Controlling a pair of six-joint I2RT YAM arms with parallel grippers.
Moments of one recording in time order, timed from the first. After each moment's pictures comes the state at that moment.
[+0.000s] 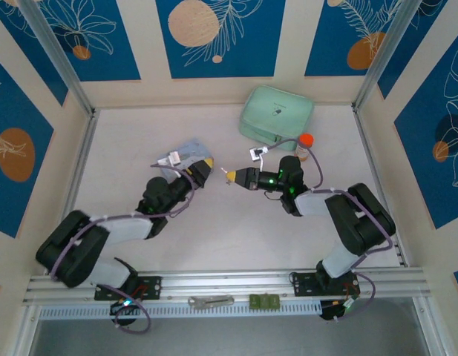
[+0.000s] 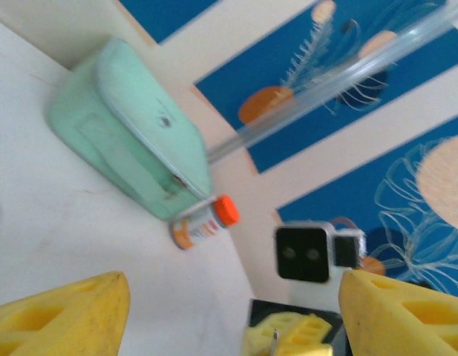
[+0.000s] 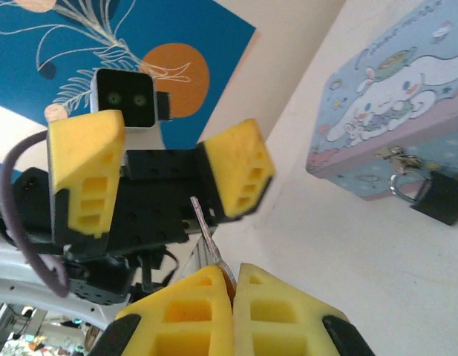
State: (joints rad) left arm -0.58 1.35 0.42 0.94 0.11 -1.01; right arm 0.45 1.59 0.59 0.91 -0.88 0.95
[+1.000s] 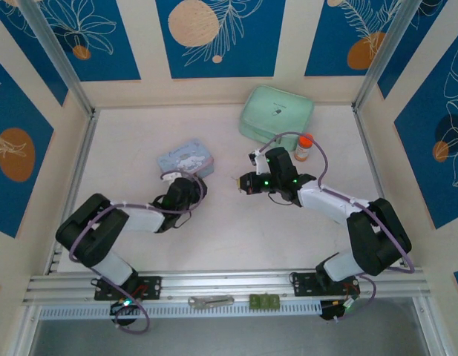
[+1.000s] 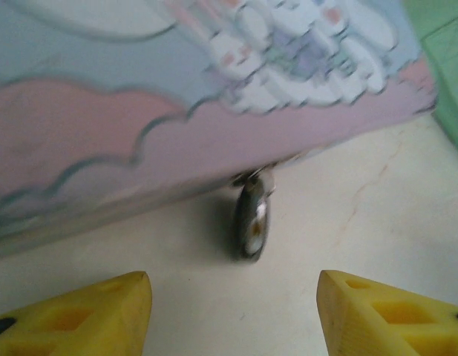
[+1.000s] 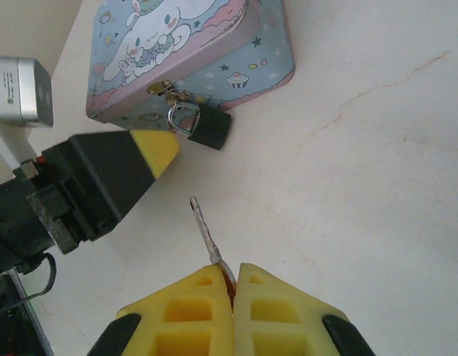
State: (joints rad) left arm -0.65 1.60 0.52 0.47 -0.25 -0.94; right arm 0.52 1.45 0.81 -0.08 -0.43 0.44
